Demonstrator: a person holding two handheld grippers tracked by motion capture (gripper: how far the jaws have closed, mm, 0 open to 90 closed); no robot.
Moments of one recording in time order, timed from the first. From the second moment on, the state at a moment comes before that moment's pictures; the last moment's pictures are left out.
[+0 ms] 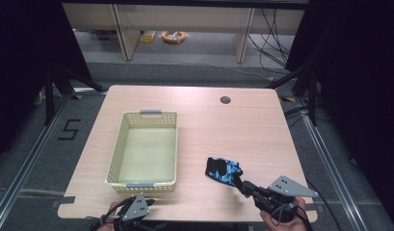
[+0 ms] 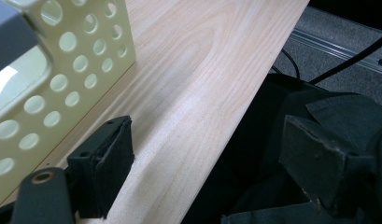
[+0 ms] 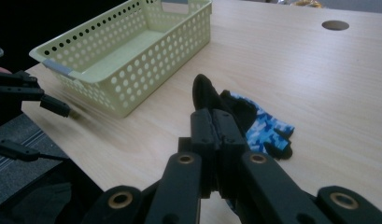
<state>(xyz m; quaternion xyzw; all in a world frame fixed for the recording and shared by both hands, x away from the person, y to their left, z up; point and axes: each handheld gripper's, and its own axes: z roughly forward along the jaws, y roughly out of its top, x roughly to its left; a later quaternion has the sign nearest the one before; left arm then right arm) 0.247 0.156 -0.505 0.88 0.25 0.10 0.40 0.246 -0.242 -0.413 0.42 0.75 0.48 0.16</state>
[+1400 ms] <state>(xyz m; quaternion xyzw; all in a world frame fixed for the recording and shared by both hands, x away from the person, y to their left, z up) 0.244 0.152 -0.505 0.88 0.25 0.10 0.40 0.270 -0.128 -0.492 0.39 0.82 0.41 0.00</state>
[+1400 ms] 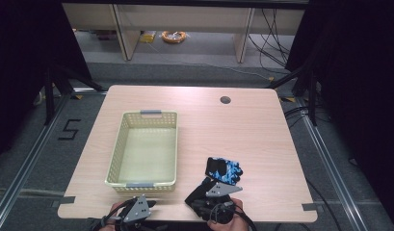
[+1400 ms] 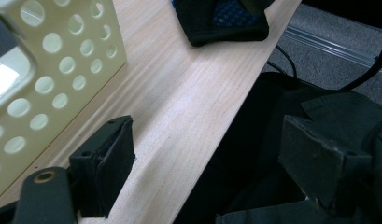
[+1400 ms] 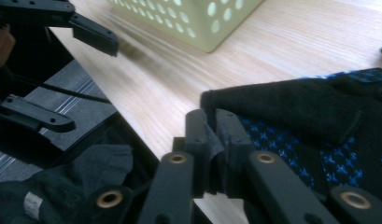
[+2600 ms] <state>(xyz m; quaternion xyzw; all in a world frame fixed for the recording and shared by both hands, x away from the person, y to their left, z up) 0.279 0.060 -0.515 0.89 0.21 0.11 0.39 0.313 -0.181 -0.503 0.36 0.87 0.33 0.11</state>
